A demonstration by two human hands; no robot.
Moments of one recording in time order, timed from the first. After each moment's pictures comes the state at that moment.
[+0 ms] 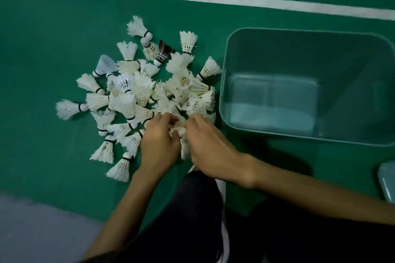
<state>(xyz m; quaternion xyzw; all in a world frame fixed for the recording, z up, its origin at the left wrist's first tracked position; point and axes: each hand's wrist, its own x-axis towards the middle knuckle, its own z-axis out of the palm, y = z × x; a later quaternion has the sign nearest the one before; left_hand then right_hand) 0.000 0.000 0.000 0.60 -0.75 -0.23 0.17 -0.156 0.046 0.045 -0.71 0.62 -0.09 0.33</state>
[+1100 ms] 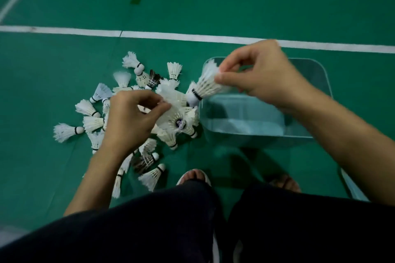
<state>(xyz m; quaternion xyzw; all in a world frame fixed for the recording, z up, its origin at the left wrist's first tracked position) -0.027 -0.029 0.150 0.50 -0.78 -0.27 0.24 -0.281 0.034 0.209 -0.51 0.66 -0.41 0.38</state>
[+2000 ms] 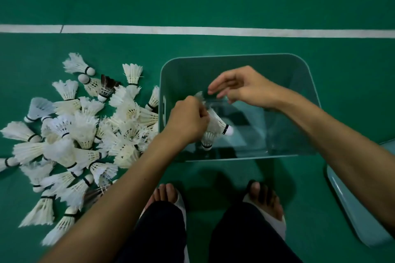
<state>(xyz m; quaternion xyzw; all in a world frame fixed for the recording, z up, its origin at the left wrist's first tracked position) -0.212 -0.051 0.052 0.48 -0.80 -0.35 -0.03 -0.405 -0.013 0.058 -0.49 0.68 -0.25 0.48</state>
